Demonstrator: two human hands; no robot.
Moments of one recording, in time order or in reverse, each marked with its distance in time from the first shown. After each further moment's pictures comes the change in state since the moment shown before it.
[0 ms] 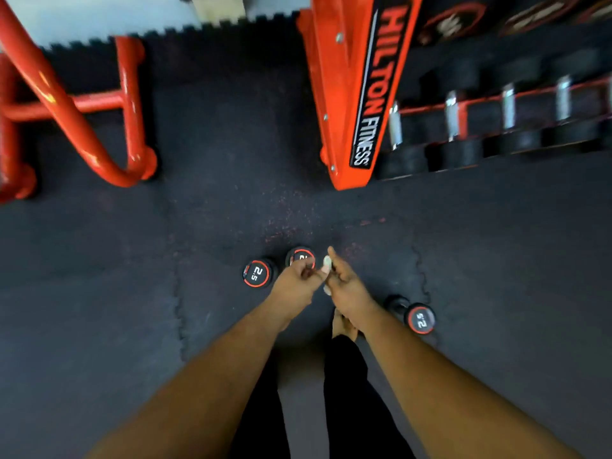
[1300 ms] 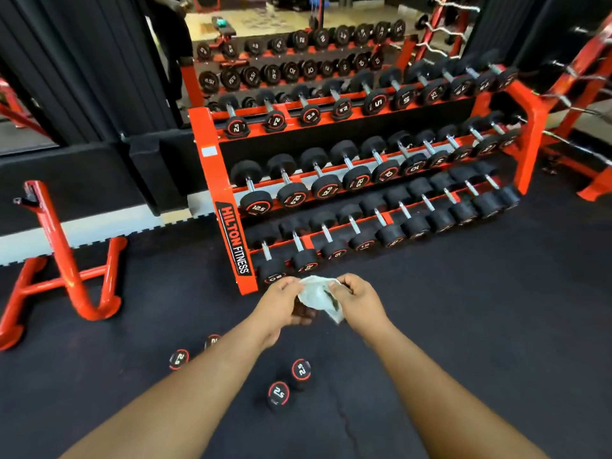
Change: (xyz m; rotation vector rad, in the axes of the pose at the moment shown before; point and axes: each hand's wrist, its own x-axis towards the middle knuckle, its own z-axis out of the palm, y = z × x) left_hand -0.447 0.163 0.361 -0.098 -0.101 0.433; right_hand -0.525 0.007 -0.388 0.051 0.430 -0.481
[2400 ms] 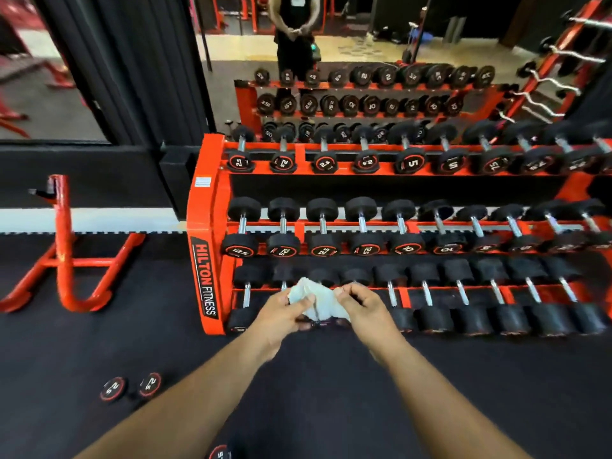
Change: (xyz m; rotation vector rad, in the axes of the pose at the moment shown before) left_hand 0.288 0.152 0.219 -0.142 0.227 0.148; right_hand 0.362 -0.032 -0.247 0.015 -0.350 -0.215
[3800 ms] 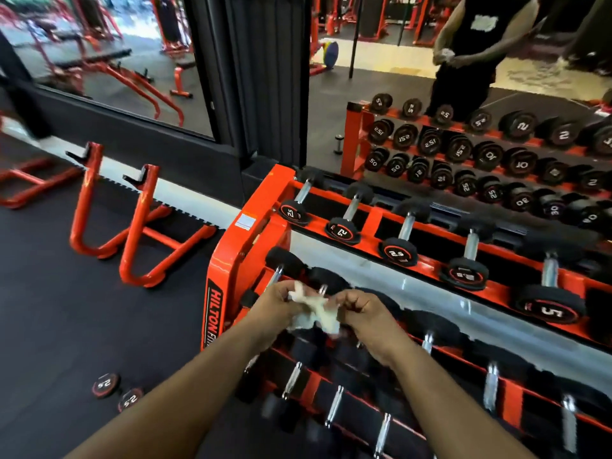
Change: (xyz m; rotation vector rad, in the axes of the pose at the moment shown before) left_hand 0.354 0.163 -0.049 -0.134 0.411 0.191; right_hand 0.471 -0.085 -0.031 0.127 -0.681 -0.023
